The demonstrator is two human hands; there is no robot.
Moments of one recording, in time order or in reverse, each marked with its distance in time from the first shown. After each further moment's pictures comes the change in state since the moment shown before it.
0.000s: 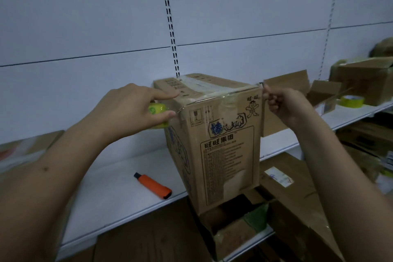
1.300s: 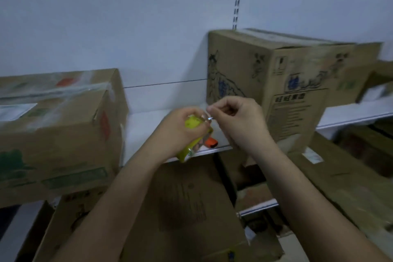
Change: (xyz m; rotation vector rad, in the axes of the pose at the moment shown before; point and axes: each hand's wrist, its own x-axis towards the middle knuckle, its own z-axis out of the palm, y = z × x) left_hand -0.141 -0.028 0.094 -1.050 -0.069 -0.422; right_hand -0.160 0.127 0.217 -0.618 -0.254 -0.315
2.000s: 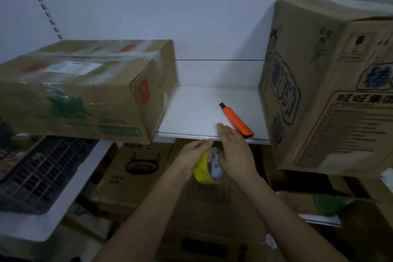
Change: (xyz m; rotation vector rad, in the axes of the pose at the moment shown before) left_hand -0.008 -0.165 0.077 -0.651 0.422 -0.705; right_hand -0.024 0.166 0.092 -0.516 -0.453 -0.352
